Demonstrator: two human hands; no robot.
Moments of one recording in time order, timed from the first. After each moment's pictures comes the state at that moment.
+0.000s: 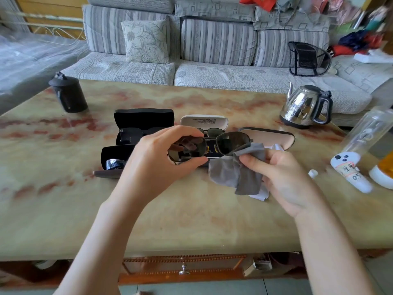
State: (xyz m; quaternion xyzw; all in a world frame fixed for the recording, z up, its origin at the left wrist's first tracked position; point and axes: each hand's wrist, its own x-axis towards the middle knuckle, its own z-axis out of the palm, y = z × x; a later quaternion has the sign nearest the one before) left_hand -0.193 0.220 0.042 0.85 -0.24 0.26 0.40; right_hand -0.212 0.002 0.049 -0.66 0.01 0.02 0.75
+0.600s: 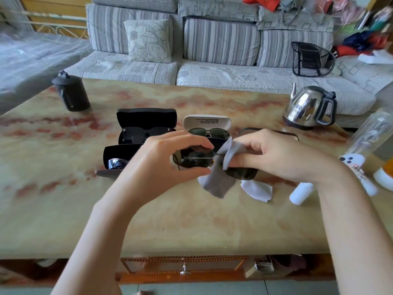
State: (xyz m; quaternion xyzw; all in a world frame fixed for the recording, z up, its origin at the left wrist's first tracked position) left_hand -0.195 0.227 0.049 0.85 -0.31 0.19 0.39; right_hand -0.197 0.009 0.104 -0.89 -0.25 0.13 0.37
